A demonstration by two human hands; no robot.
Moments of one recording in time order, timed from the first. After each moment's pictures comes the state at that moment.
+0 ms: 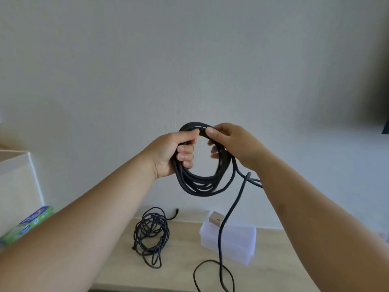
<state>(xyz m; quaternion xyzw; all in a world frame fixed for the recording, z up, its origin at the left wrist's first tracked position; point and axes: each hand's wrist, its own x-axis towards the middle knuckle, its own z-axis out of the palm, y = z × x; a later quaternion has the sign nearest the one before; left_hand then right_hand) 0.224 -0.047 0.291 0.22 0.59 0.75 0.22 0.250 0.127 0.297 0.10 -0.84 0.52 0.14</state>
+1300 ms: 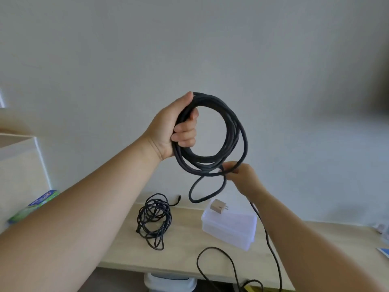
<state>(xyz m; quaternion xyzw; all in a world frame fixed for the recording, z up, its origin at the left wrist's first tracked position) 0.225 -0.050 0.292 0.32 0.50 0.78 0.19 0.228 0.163 0.166 -0.02 -0.84 0.52 0.17</state>
